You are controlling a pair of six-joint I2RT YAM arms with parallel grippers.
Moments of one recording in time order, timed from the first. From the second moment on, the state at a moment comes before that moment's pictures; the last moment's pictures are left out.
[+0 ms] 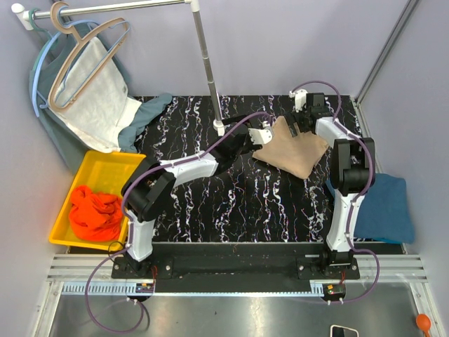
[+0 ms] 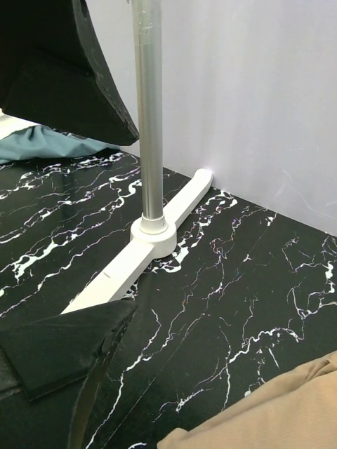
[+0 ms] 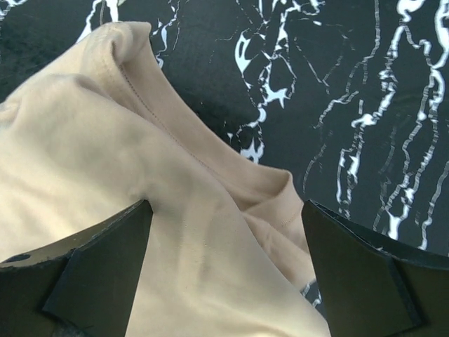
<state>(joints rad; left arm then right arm) -0.76 1.97 1.37 0.26 -0.35 0.83 0.06 2.12 1.61 -0.23 -0.01 -0.38</state>
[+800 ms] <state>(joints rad) -0.77 1.98 1.37 0.25 -0.37 0.81 0.06 2.13 1.68 -0.33 0.00 -0.36</state>
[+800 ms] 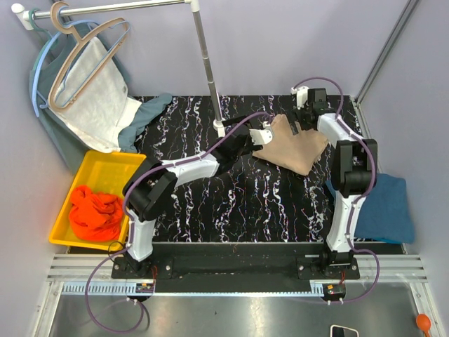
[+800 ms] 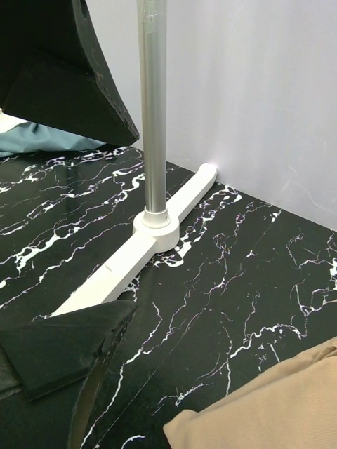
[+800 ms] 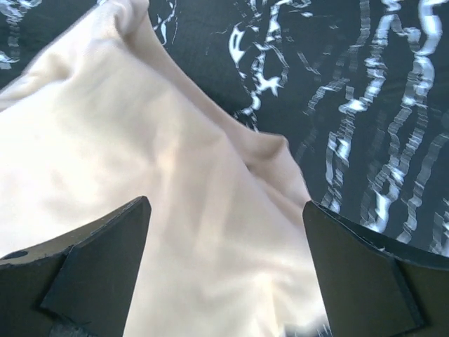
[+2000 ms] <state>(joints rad) -0.70 2.51 2.16 -0.14 0.03 0.55 0.00 1.80 1.34 -0.50 0.05 -0.06</state>
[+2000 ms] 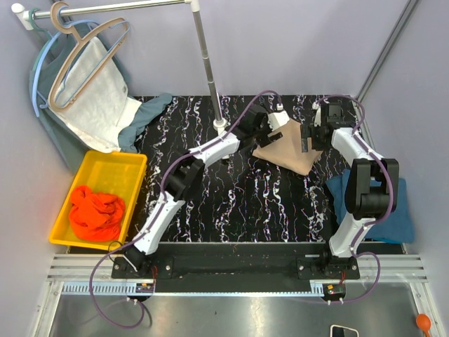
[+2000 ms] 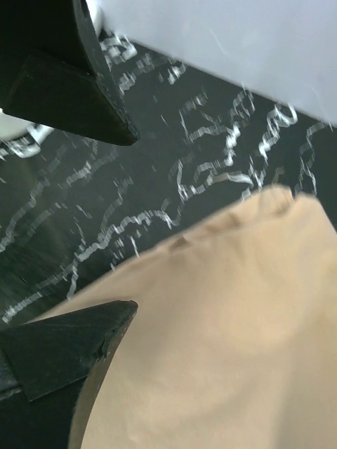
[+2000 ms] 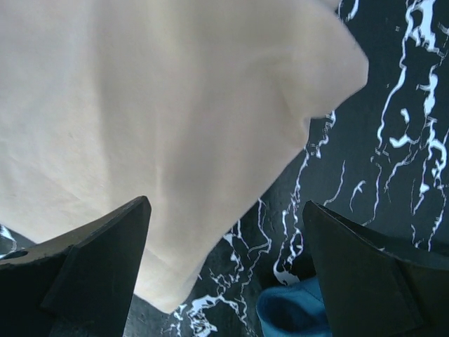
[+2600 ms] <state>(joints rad) -0.73 2.57 2.26 -0.39 0.14 0.62 0.00 1.68 1.27 -0.53 0.07 -0.11</state>
